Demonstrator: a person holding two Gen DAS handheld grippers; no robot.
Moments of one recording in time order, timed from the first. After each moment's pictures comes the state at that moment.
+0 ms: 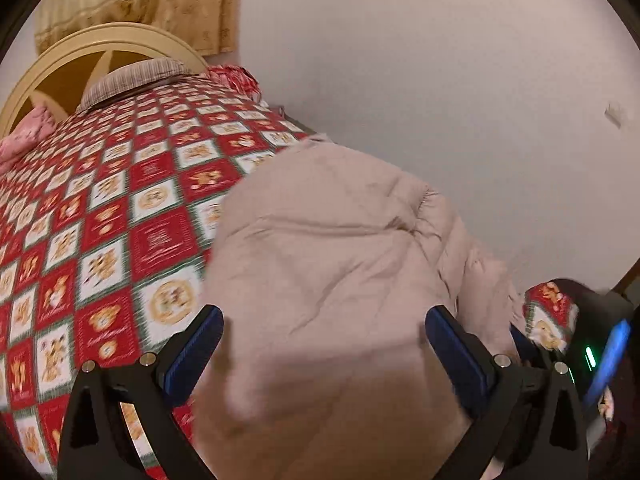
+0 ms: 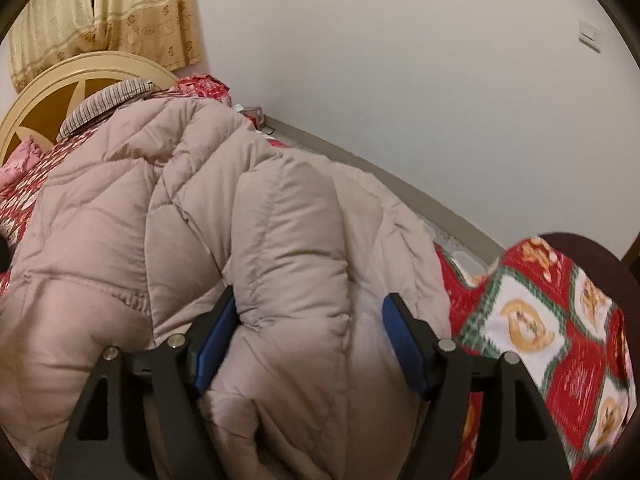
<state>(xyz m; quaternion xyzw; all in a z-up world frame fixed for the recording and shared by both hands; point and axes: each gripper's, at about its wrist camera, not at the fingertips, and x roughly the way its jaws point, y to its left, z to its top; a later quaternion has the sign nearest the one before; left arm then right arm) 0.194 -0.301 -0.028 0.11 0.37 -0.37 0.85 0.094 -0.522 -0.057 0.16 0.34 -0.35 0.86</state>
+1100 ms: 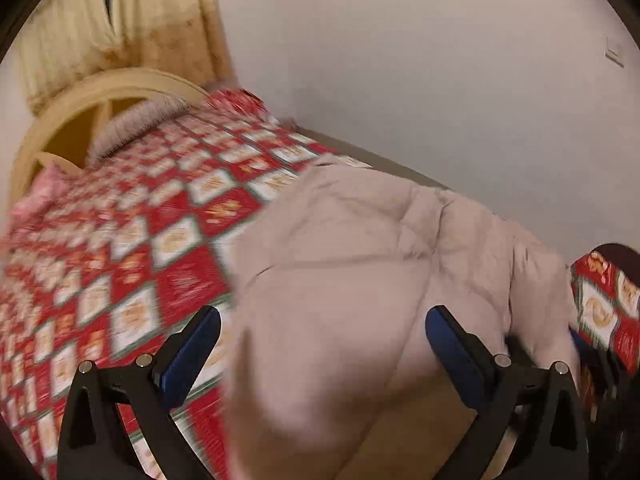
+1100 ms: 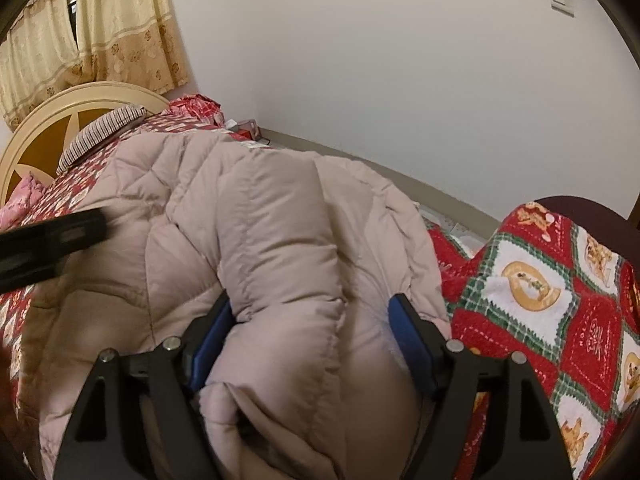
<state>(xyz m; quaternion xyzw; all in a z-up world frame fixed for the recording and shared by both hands) 0.175 -0.298 -0.022 0.20 0.30 -0.33 0.87 0.065 -0.525 -0.055 0.21 0.30 -0.35 0.86</state>
